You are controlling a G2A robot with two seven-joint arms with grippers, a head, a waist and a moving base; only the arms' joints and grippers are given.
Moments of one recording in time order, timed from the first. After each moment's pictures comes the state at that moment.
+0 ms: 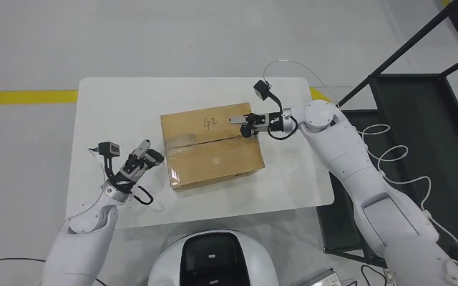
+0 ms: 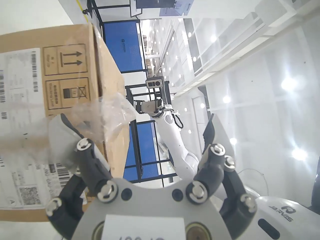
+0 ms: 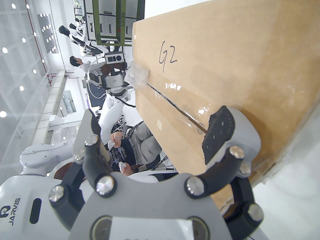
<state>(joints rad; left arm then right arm) 1.42 -1.15 -1.39 -1.45 -0.42 -0.52 -0.66 -0.65 -1.15 0.92 -0.91 0.31 -0.30 1.16</state>
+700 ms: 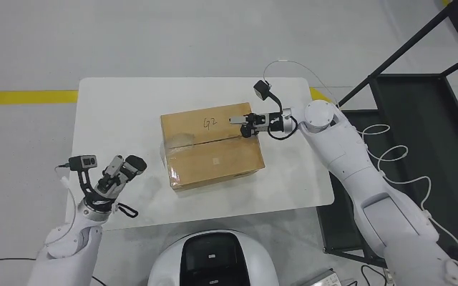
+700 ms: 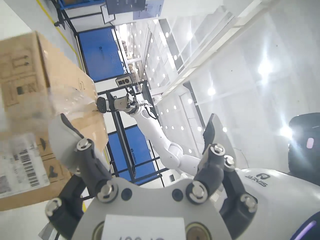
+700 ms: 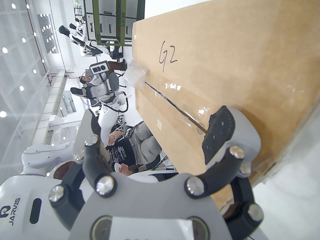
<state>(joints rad) 1.64 -1.13 -1.58 -1.60 -0.54 -0.68 -0.71 -0.65 -1.15 0.92 -0.91 0.31 -0.30 1.16</state>
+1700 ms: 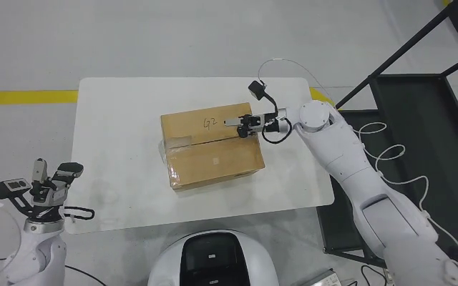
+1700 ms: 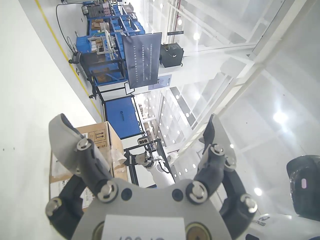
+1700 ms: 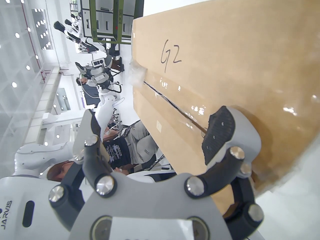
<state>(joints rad) 1.71 -1.12 -1.79 -1.52 -0.59 -0.70 -0.52 -0.65 -1.16 0.89 -0.99 0.23 -0.30 1.10</state>
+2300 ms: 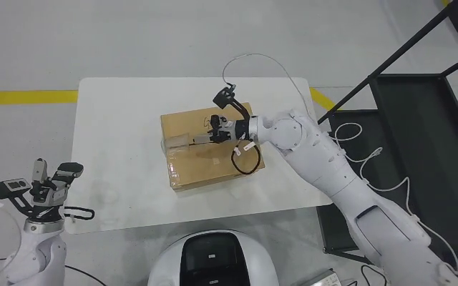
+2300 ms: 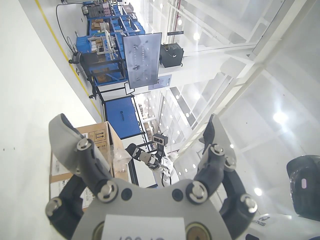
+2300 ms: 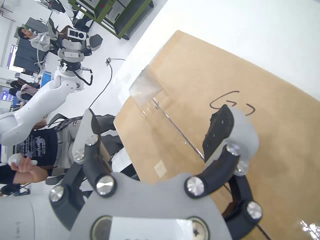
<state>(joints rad) 1.71 -1.12 -1.79 -1.52 -0.59 -0.70 -0.52 -0.74 -1.17 0.81 -1.30 -0.26 -0.48 0.69</state>
